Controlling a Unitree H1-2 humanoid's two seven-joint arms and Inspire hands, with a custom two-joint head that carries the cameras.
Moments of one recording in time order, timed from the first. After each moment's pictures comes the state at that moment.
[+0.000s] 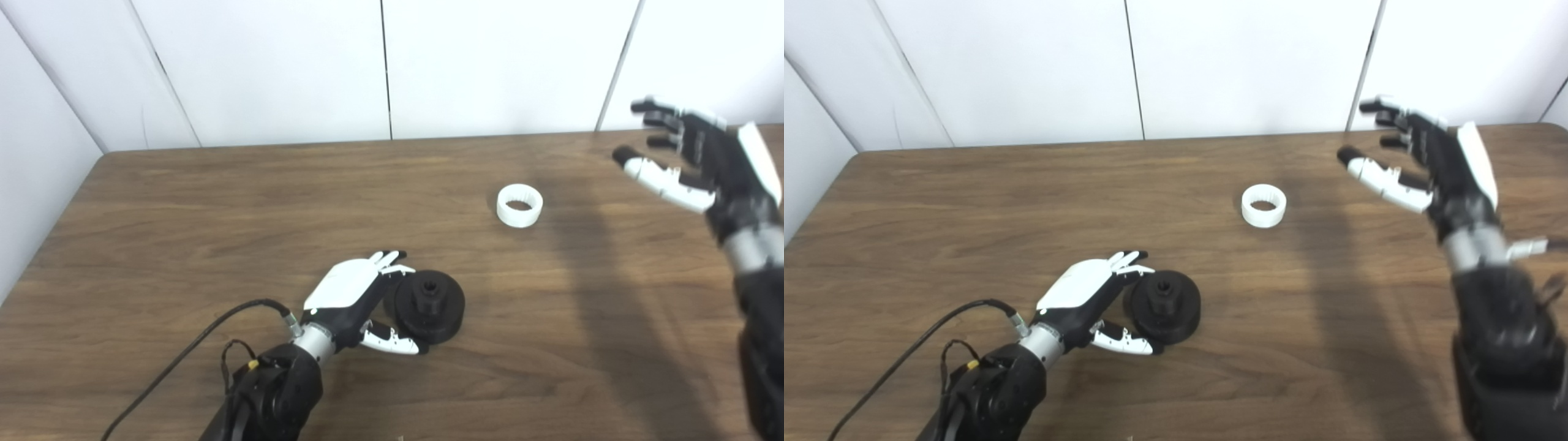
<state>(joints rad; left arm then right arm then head) -0.11 0.26 -0.45 -0.34 0.81 0.38 -0.41 -0.34 -0.44 -0.05 -0.38 -0.23 0.46 0.10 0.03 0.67</state>
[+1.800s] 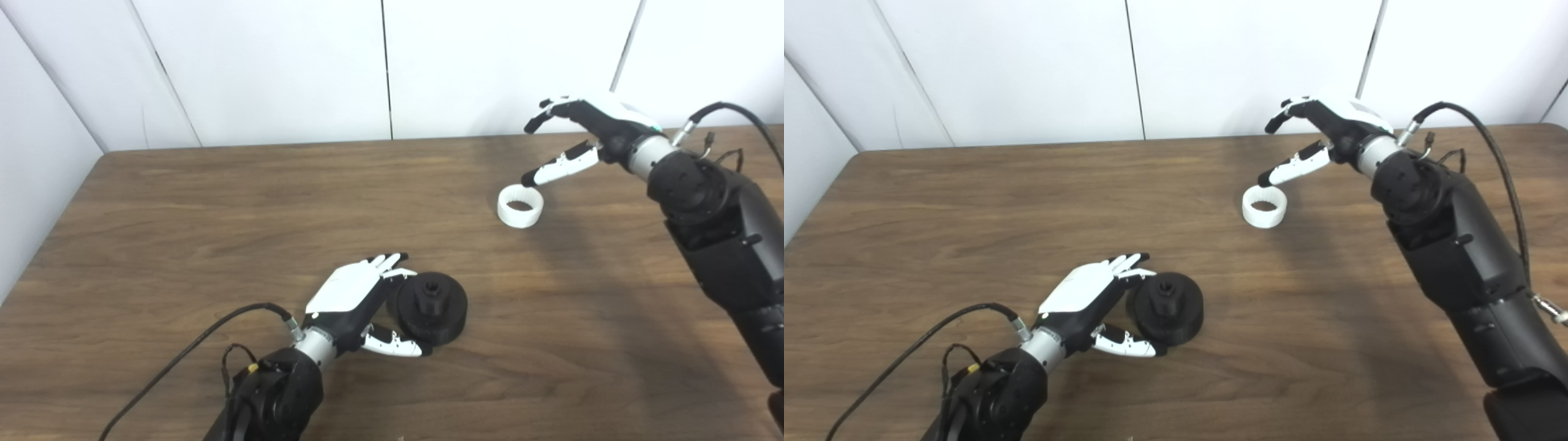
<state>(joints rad) -0.10 0.25 -0.44 -0.32 0.81 0.34 -0.40 -0.67 -0.49 0.30 0.05 -0.54 0.38 0.42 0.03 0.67</state>
